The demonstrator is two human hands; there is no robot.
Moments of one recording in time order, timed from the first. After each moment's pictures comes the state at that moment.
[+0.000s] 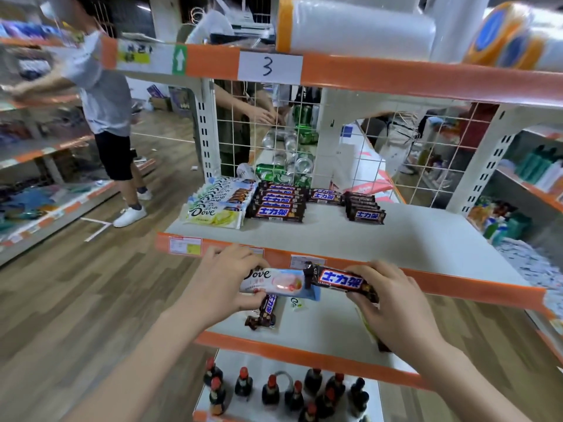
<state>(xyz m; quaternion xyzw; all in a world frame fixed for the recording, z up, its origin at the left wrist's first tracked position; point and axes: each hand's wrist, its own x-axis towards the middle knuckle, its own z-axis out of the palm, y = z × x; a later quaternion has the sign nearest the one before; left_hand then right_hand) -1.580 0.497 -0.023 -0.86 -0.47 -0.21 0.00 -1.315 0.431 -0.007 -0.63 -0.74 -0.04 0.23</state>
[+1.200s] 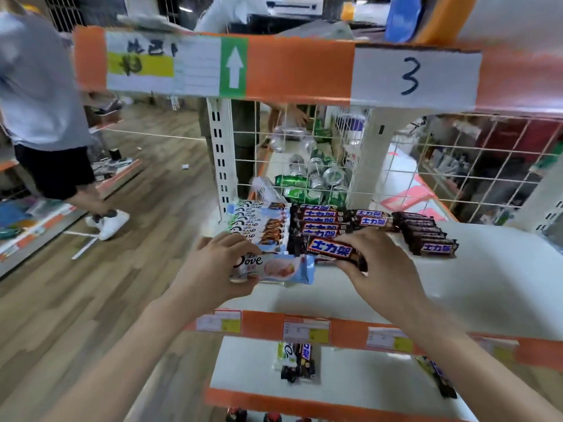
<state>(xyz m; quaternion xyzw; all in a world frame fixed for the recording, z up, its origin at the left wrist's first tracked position) -1.681 0.681 -0.010 -0.86 -0.46 -0.21 -0.01 -1.416 0.631 0.005 -0.65 -0.72 -0.03 0.24</state>
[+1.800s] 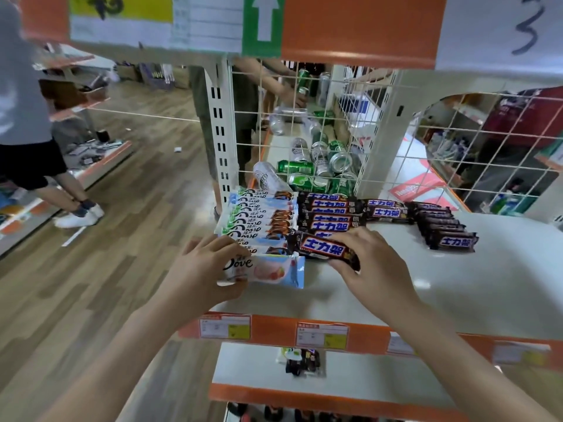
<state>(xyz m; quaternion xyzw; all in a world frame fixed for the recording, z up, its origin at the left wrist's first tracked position) -1.708 0.703 -0.037 -0.86 -0.47 -0.19 -0.03 -1.439 0.661 -0.022 -0.65 -0.72 -0.01 0.25</state>
